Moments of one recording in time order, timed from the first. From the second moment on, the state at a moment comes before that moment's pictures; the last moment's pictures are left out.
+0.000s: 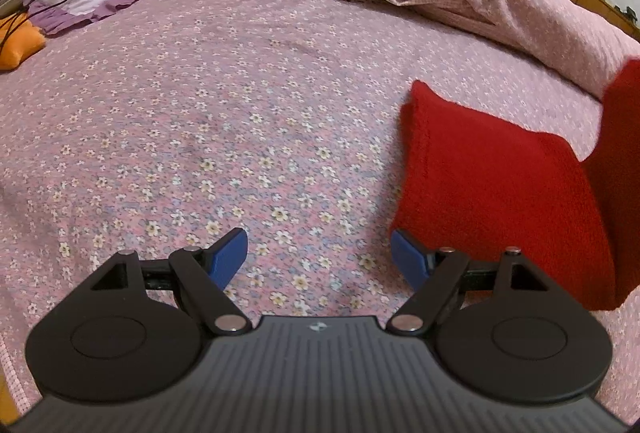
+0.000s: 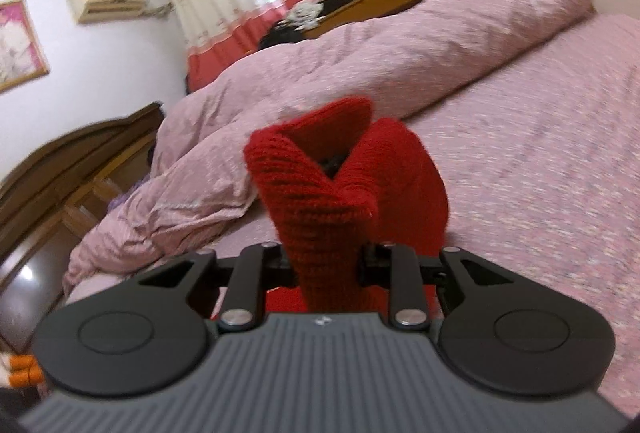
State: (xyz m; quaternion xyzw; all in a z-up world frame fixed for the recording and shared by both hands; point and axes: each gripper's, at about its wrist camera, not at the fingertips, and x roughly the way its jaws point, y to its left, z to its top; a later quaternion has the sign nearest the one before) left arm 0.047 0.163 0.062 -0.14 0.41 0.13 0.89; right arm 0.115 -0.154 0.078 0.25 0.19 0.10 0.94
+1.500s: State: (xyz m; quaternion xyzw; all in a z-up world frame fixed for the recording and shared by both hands) left arm 0.031 0.225 0.081 -0.18 0.37 0.17 0.90; right arm 0.077 -0.014 0.039 0.20 0.25 0.30 0.90
